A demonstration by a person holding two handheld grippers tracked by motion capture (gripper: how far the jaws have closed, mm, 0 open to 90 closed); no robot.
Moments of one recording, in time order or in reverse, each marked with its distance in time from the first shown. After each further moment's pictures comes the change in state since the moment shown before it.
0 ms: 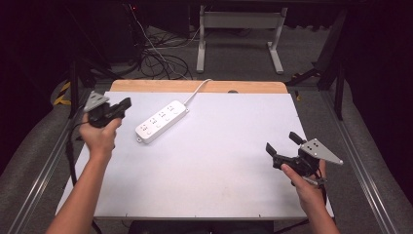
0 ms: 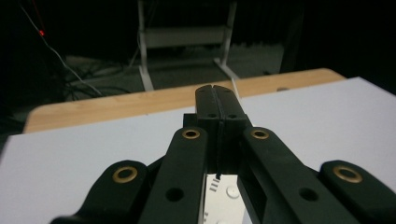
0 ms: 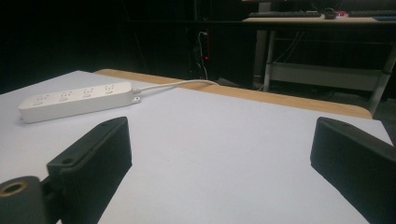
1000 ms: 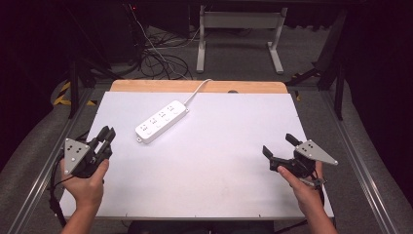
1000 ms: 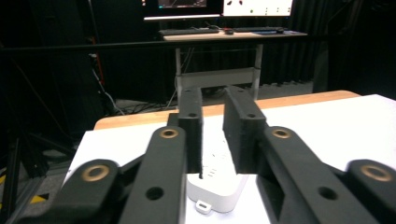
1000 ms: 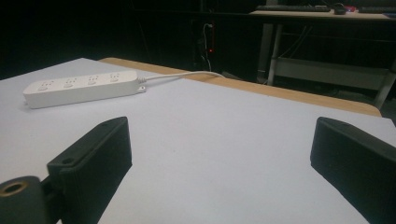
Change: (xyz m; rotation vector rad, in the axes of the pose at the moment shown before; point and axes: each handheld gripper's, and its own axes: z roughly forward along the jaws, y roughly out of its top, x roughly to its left) left arm -0.044 -0.055 -0.069 -0.164 0.167 0.114; right arm 0.008 -0.004 0.003 0.029 0.019 -0.030
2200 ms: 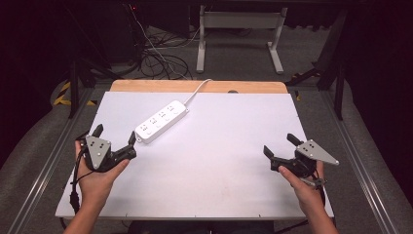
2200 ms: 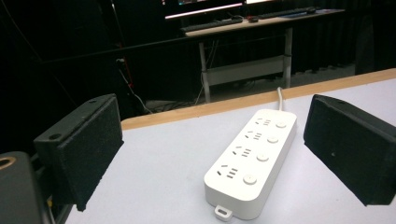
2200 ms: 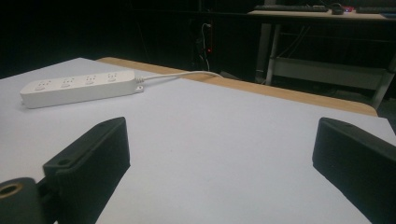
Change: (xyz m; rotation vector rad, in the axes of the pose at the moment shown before) left arm -0.018 -0.015 0.029 0.031 0.102 0.088; right arm -0.002 0.000 0.000 0.004 -0.008 -0.005
